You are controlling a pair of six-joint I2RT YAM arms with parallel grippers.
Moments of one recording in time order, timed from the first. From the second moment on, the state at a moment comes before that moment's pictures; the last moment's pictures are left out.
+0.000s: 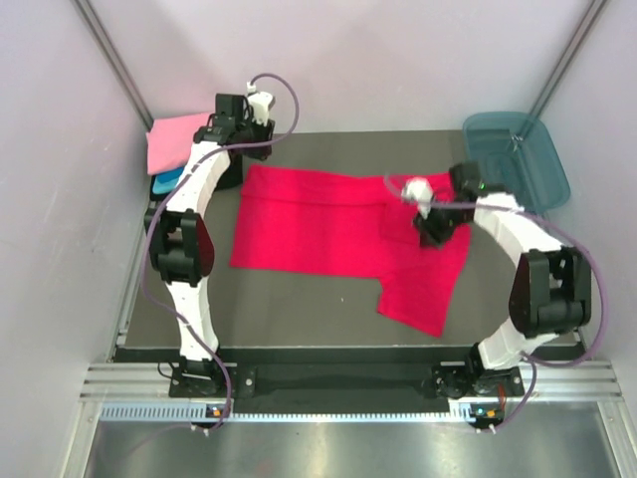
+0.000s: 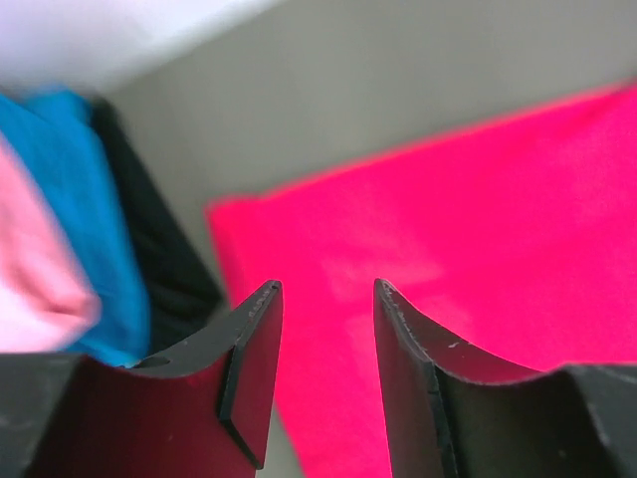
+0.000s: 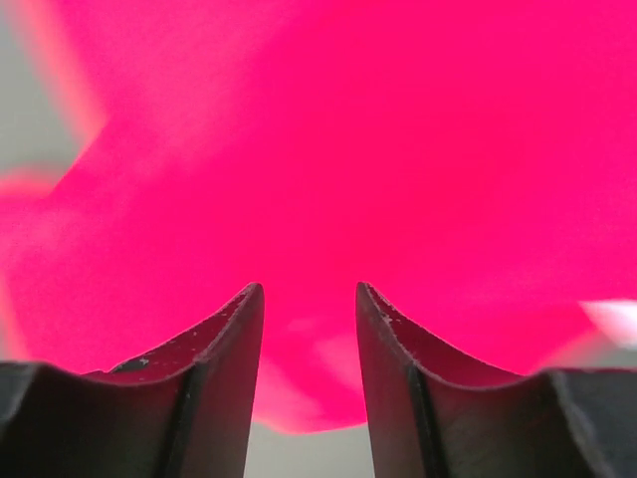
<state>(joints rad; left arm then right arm) -0.13 2.09 2.04 -0.57 0.20 0.23 0.10 1.65 1.31 -0.75 -0.49 -0.80</state>
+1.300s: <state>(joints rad) -0.13 2.14 1.92 -0.64 0.13 0.23 0.38 1.08 0.56 -1.04 -0.39 -1.44</state>
